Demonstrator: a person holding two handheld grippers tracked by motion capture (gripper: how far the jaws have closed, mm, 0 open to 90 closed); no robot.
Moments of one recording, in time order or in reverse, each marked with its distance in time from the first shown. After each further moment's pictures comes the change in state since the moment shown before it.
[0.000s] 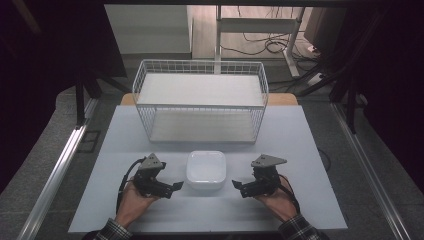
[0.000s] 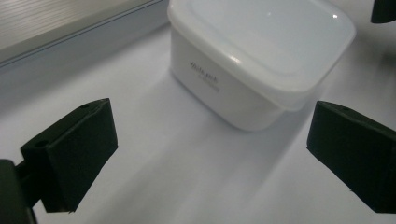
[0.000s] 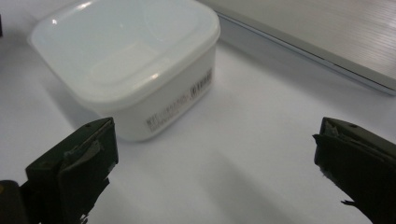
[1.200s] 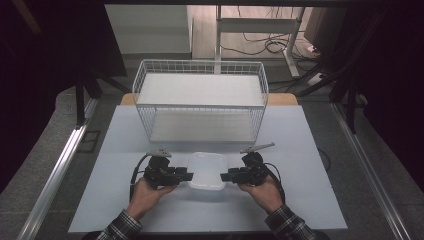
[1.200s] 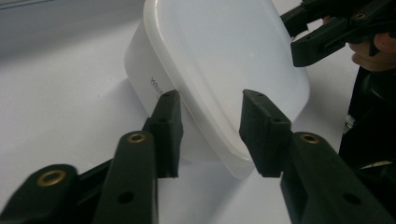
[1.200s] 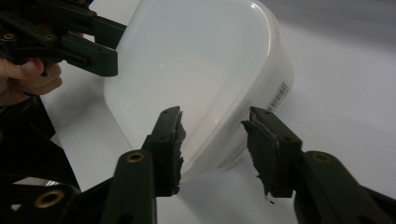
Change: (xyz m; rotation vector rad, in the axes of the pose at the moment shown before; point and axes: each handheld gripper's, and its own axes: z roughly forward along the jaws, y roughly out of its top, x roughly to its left) left arm -0.005 0.023 0.014 0.041 -0.189 -0.183; right arm 0.008 0.034 0.019 0.162 0.260 0.285
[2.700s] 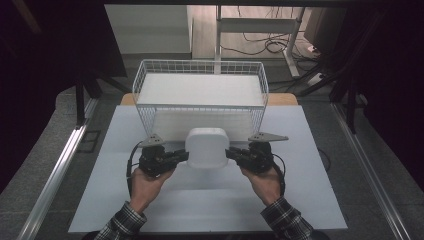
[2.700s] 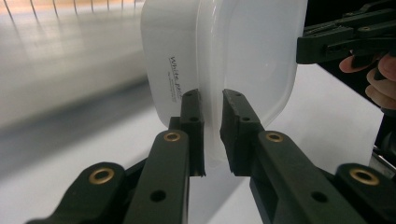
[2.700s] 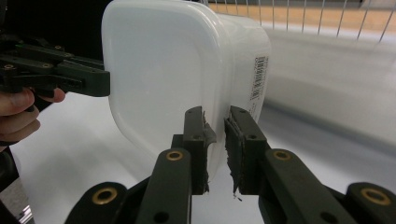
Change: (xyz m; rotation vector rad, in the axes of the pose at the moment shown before) left arm -0.024 0.036 -0.033 -0.211 0.148 0.046; right arm 0.021 0.031 -0.037 -0.309 -0.123 -0.121
